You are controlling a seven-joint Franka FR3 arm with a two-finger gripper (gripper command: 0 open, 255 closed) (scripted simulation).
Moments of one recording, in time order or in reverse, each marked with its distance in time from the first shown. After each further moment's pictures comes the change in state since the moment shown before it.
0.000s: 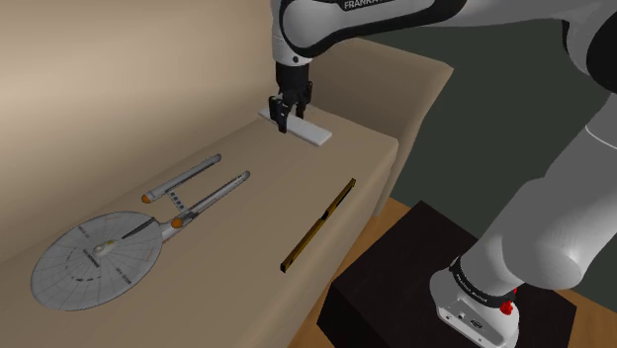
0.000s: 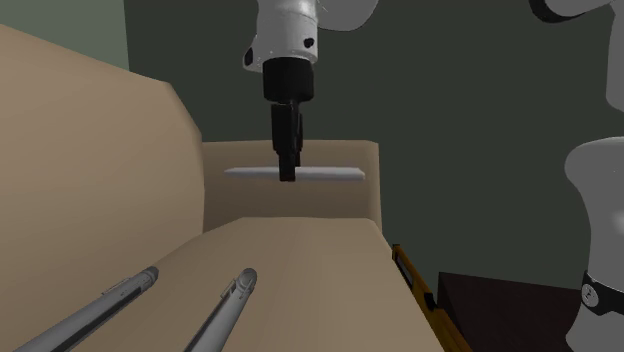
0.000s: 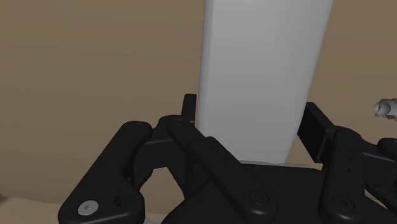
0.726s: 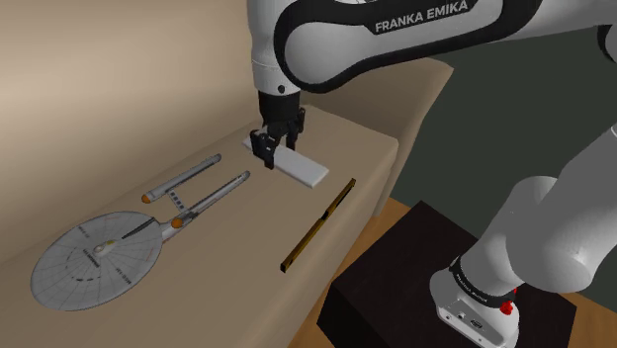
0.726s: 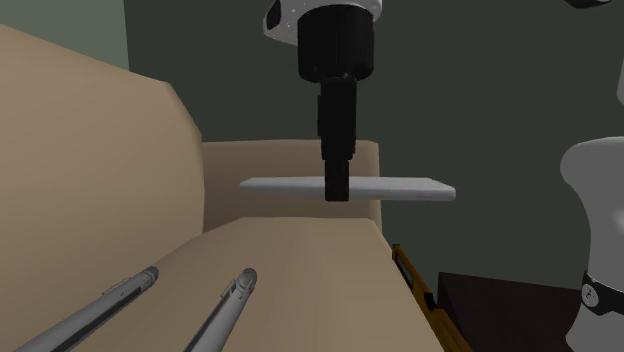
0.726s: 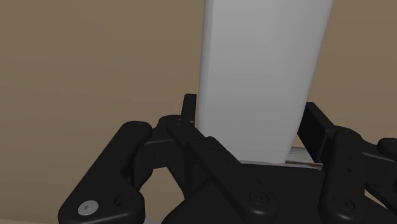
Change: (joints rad) arm 0.115 -0.128 0.116 -0.152 0.033 0.022 0.220
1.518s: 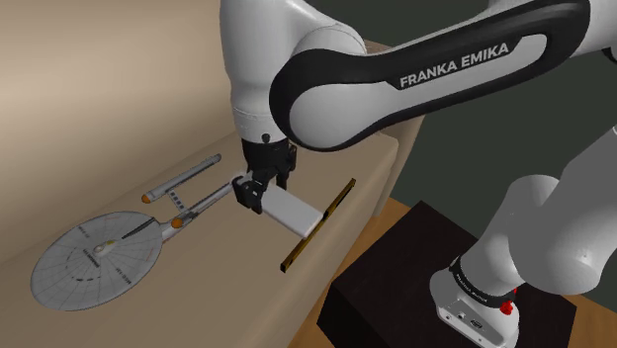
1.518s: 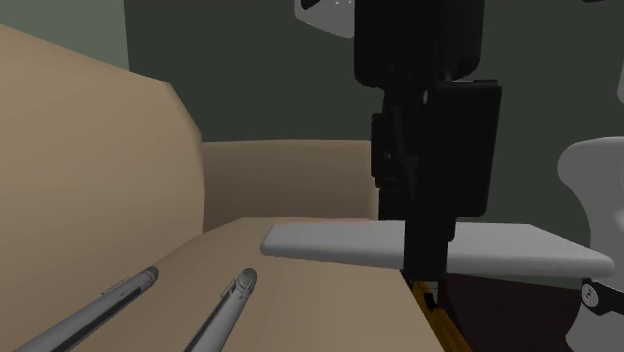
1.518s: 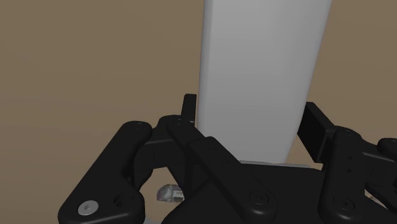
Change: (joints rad) arm 0.086 -0.011 0.100 -0.075 0.015 0.063 0.182
